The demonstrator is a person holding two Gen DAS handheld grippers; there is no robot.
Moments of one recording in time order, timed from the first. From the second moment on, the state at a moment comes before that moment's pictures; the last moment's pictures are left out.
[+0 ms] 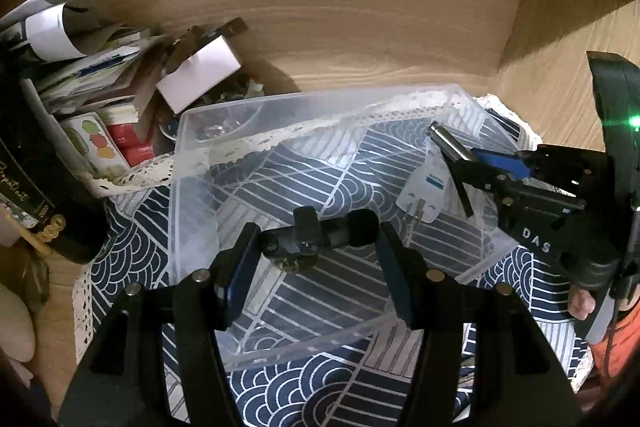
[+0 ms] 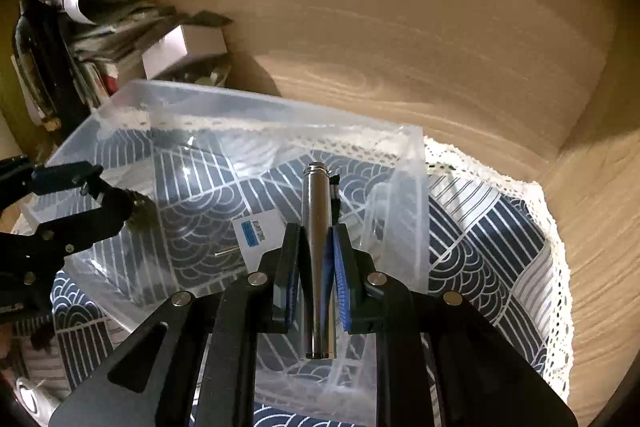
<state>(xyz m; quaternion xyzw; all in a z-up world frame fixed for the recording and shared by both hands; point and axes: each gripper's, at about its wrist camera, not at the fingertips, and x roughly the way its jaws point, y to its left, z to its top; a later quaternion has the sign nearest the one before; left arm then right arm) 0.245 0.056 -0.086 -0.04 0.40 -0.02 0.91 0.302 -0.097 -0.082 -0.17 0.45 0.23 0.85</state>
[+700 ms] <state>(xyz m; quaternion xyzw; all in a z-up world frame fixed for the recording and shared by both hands) 0.155 0.063 -0.024 -0.03 0.32 0.00 0.95 0.233 -0.119 -0.004 -0.12 0.37 0.26 0.88</state>
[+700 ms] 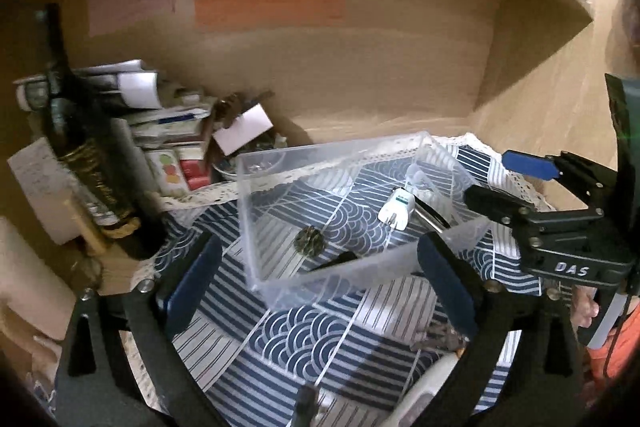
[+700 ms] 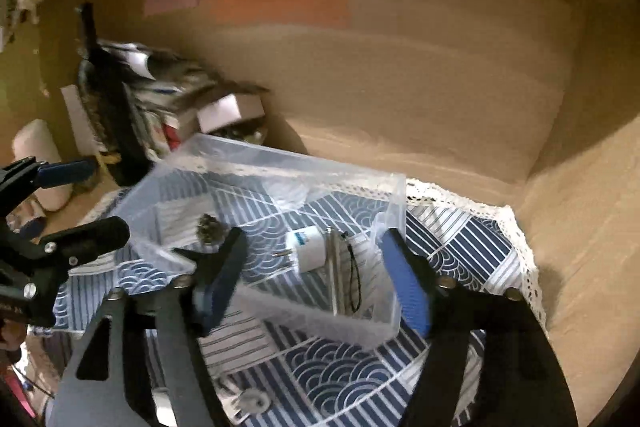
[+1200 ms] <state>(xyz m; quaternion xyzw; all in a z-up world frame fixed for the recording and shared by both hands) 0.096 0.082 -0.080 -0.03 0.37 0.03 0.93 0.153 -0.132 -0.038 -0.10 0.41 0.28 0.86</state>
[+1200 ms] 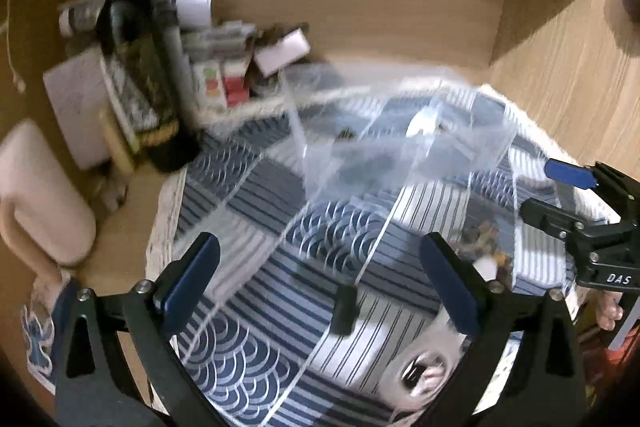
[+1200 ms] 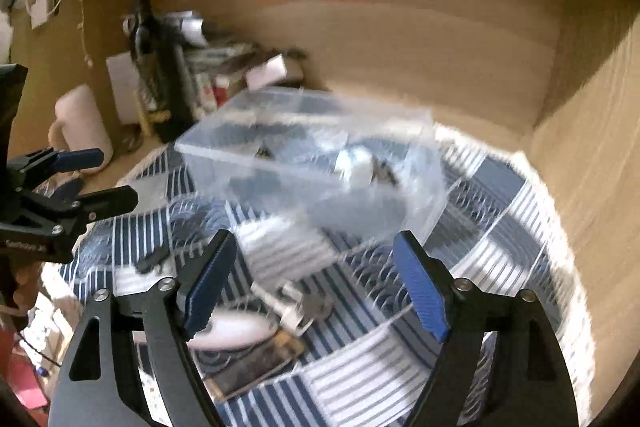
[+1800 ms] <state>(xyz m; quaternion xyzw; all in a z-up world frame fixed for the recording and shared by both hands) 0.093 0.075 -0.132 -0.04 0.42 -0.01 0.91 0.108 -0.133 -0.100 -0.11 0.47 0.26 0.84</state>
